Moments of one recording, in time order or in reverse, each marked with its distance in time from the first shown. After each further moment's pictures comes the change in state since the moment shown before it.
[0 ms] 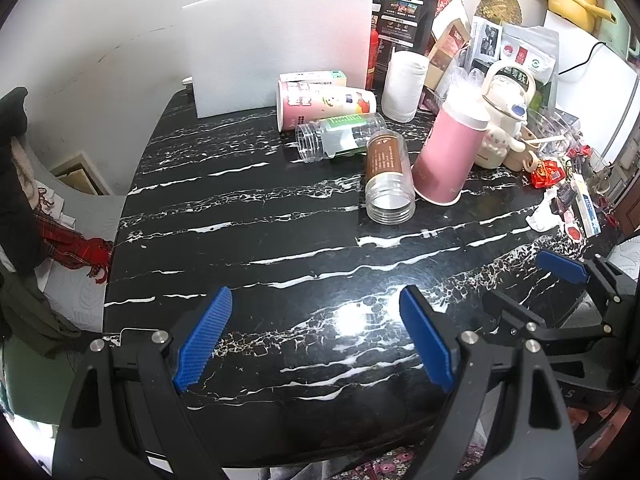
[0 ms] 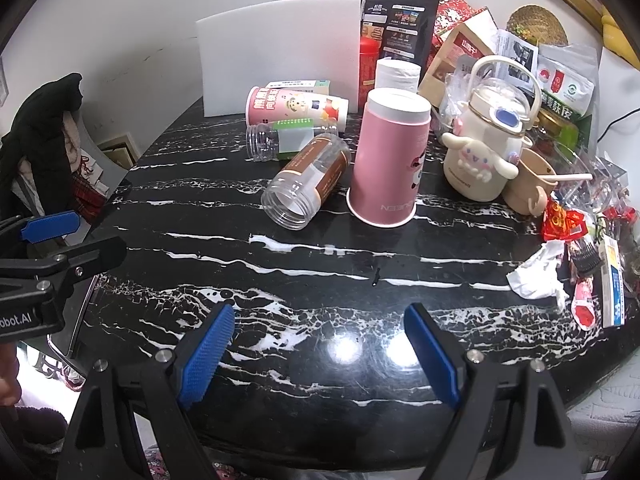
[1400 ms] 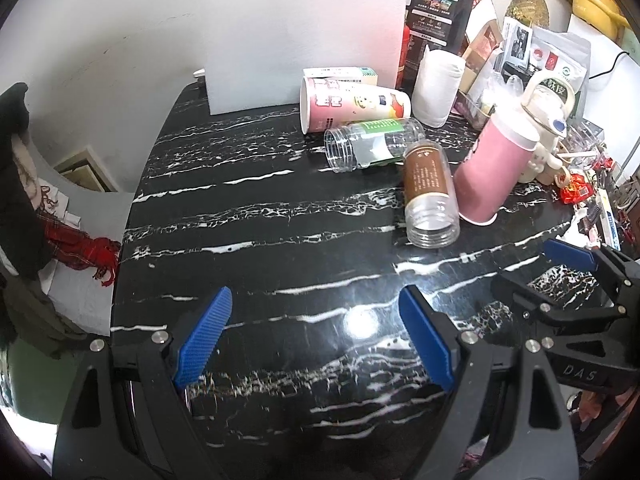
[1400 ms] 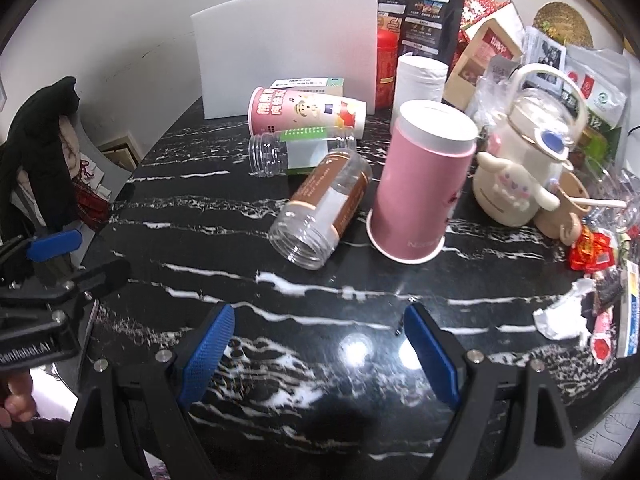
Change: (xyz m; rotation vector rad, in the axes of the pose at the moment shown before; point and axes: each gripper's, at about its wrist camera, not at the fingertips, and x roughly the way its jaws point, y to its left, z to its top) left arm 0.045 0.029 0.036 -0.033 0.036 0.037; right arm 0.042 0.007 0.052 0.008 0.047 0.043
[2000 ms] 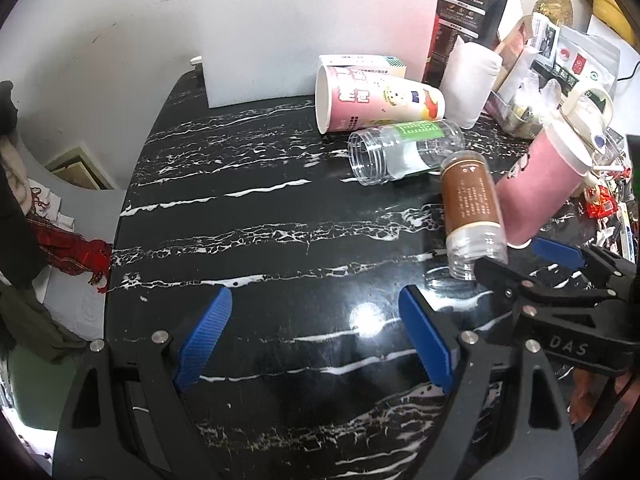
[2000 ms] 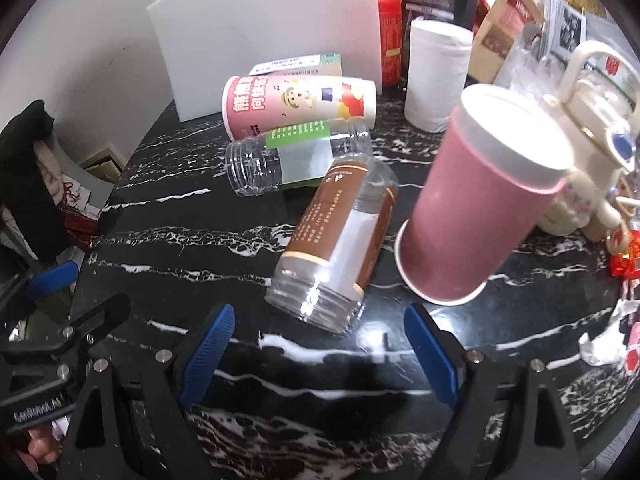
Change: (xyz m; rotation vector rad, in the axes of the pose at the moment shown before) left arm 0.062 0.024 0.039 -0.015 0.048 0.009; right arm 0.074 0.003 0.050 0.104 0.088 0.019
